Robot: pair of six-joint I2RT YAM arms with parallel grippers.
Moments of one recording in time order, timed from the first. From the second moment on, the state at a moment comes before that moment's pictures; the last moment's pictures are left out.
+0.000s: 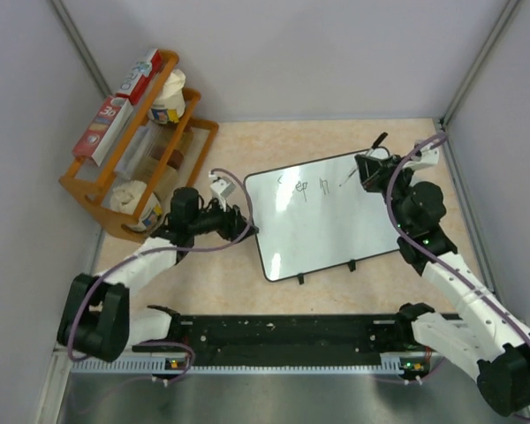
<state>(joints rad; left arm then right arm) -0.30 1.34 0.61 0.22 0.81 -0.12 0.36 0.91 0.69 0.36 0.10 0.50</state>
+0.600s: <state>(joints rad) -0.61 1.01 0.79 0.14 0.36 -0.21 0.36 0.75 0.61 0.23 -0.15 0.63</state>
